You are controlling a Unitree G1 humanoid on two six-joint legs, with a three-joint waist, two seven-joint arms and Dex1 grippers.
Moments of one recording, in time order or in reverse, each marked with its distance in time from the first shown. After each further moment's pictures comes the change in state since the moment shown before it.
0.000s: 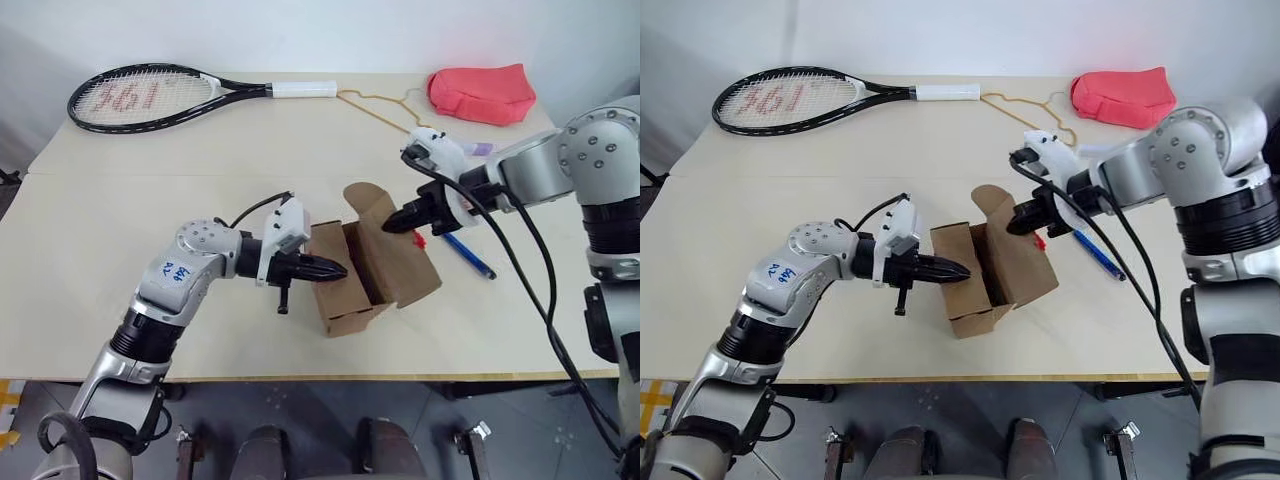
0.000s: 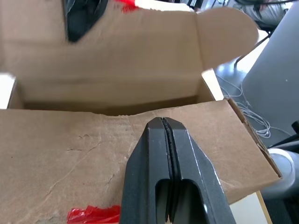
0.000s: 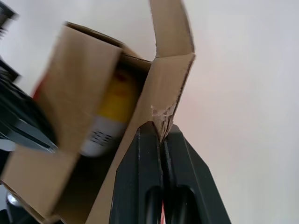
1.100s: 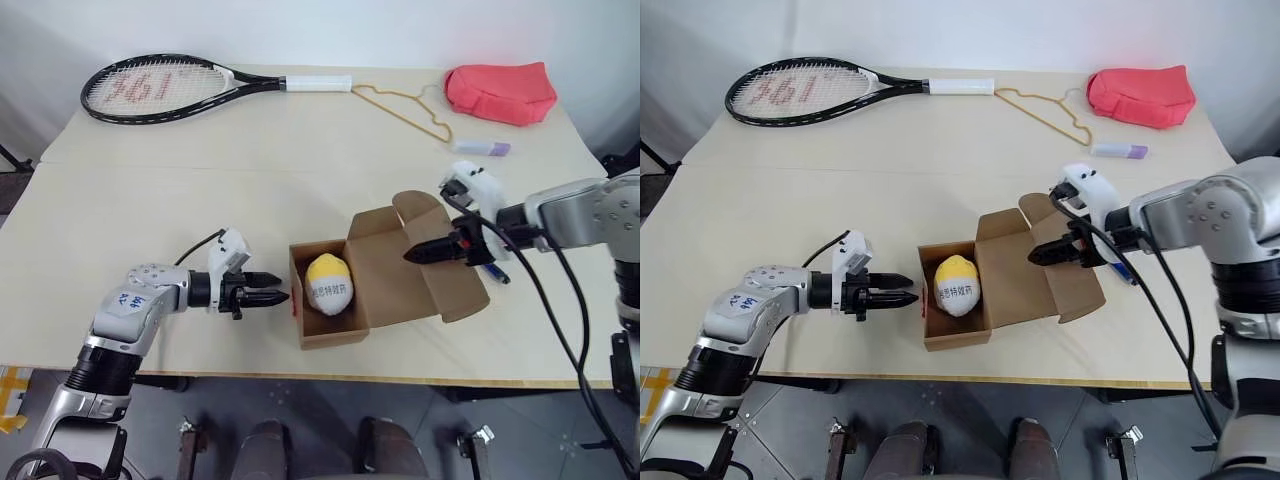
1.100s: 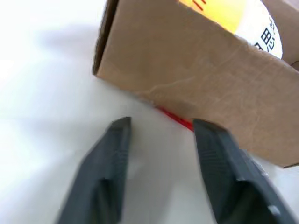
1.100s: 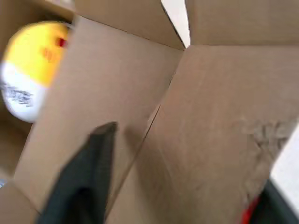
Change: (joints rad) left arm 0.214 0.095 0.131 0.090 0.002 0.074 0.118; right arm 0.326 -0.146 -0.229 -0.343 -0.112 -0.070 0.201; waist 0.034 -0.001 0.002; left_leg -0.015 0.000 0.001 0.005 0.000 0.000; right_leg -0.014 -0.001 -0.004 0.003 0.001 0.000
